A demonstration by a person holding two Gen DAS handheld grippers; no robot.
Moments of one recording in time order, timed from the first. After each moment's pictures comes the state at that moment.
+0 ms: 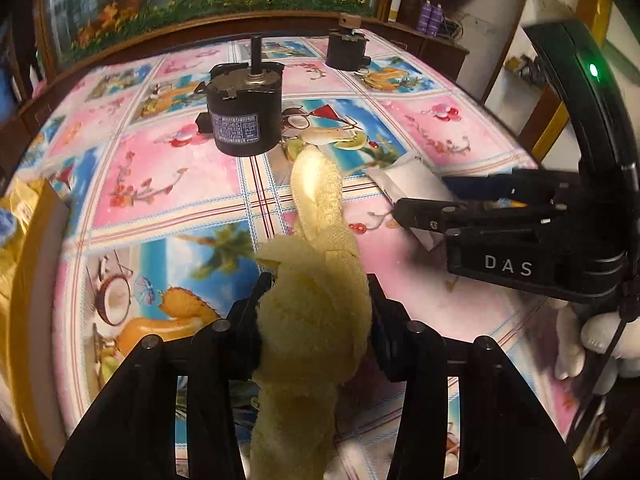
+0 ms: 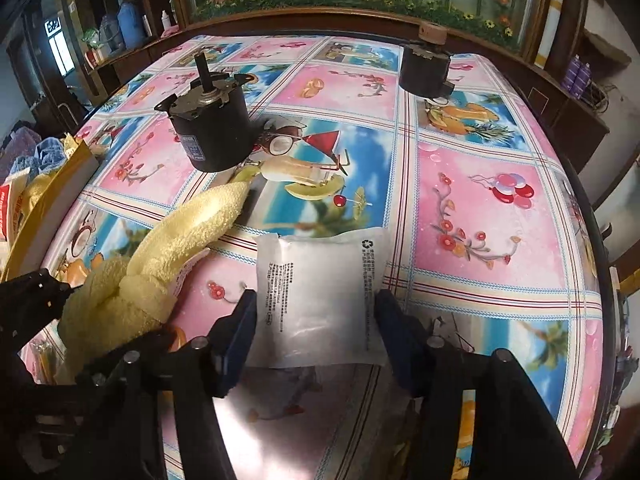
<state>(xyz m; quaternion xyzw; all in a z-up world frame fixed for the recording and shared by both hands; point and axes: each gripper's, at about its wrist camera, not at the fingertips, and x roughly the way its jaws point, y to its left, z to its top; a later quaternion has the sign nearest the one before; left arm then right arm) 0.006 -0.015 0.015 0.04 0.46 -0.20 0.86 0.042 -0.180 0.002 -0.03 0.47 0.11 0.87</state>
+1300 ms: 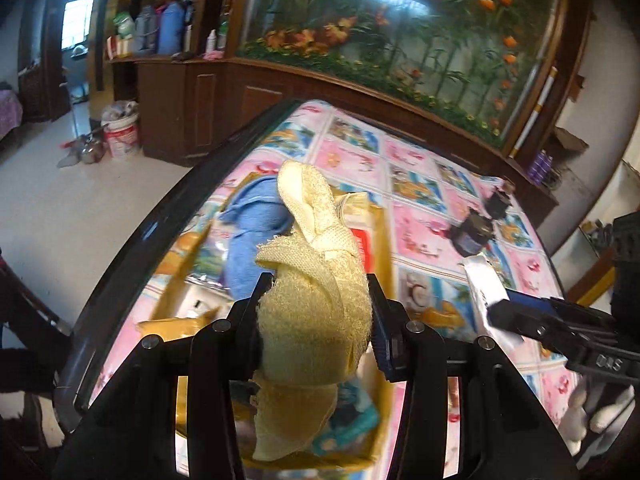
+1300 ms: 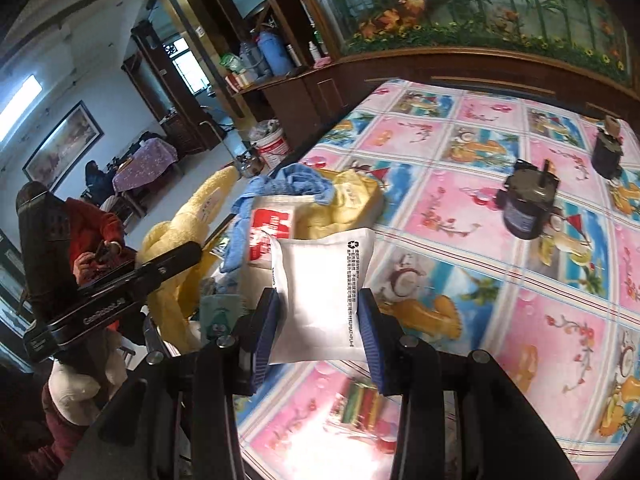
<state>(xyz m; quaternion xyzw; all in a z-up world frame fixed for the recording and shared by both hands) -0.082 0.250 0.102 -0.14 0.37 0.01 0.92 -0.035 0.014 0.089 0.03 0.42 0.36 0.83</state>
